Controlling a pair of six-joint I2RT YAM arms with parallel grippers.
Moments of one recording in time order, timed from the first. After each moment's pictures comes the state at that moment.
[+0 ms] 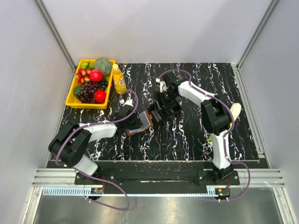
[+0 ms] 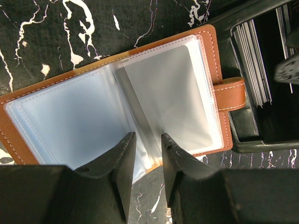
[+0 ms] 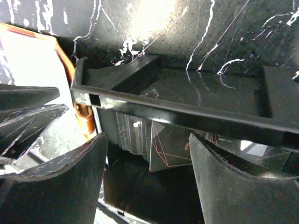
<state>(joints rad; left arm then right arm) -0.60 1.54 0.65 0.10 -0.04 -0.71 0.47 2.14 1.71 -0.77 -0.42 0.16</state>
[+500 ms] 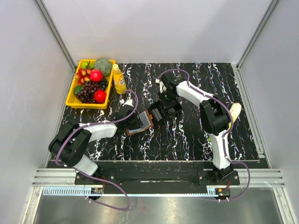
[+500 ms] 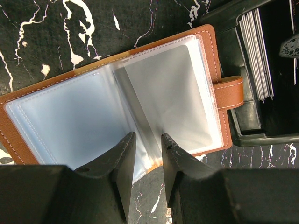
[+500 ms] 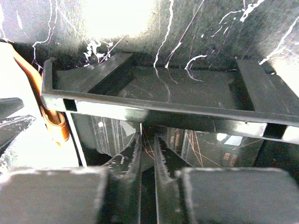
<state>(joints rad) -0.59 1.54 0.65 0.10 -0.04 -0.71 0.52 2.16 1.73 -0.81 -0.22 0.14</state>
